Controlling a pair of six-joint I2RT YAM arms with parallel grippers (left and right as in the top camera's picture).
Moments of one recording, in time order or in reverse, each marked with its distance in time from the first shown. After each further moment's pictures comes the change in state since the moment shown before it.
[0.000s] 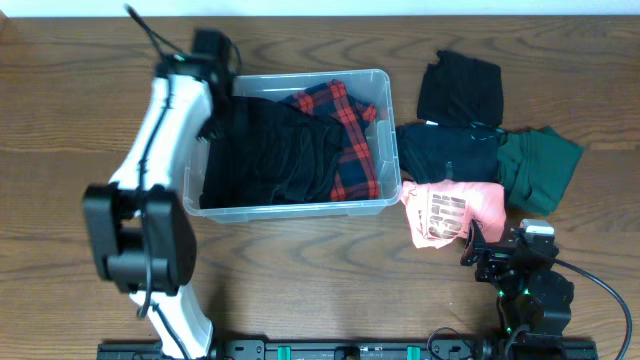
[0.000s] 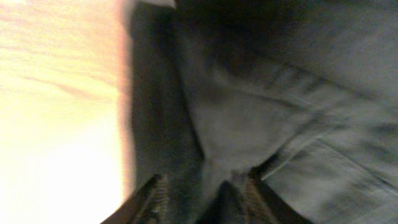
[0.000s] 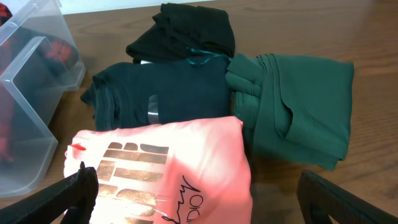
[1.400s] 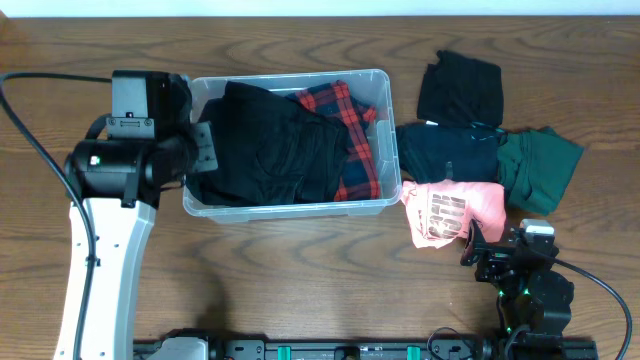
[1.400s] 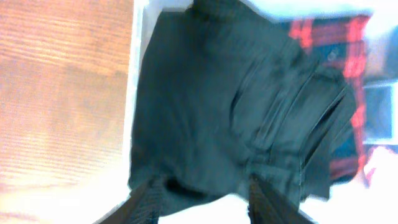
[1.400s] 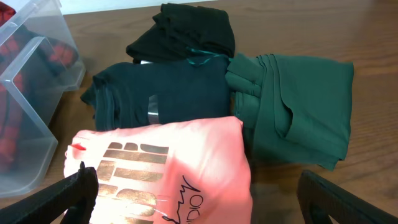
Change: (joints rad) left arm 0.023 -0.624 -0.301 0.025 0.093 -0.072; right arm 0.000 0.000 0.000 0.000 0.000 0.000
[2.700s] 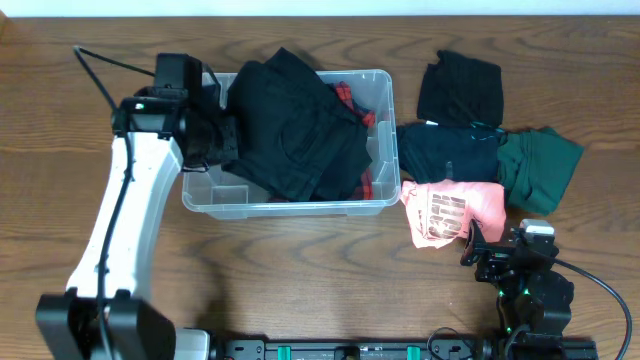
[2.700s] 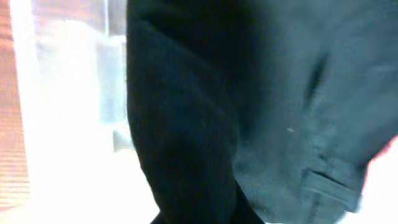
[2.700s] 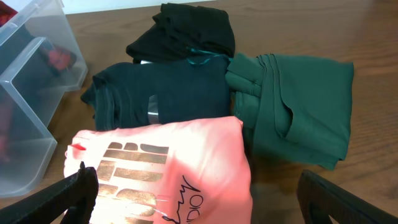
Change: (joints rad) left arm -0.008 0.229 0.017 0.009 0.128 0.030; right arm 0.000 0.000 0.000 0.000 0.000 0.000
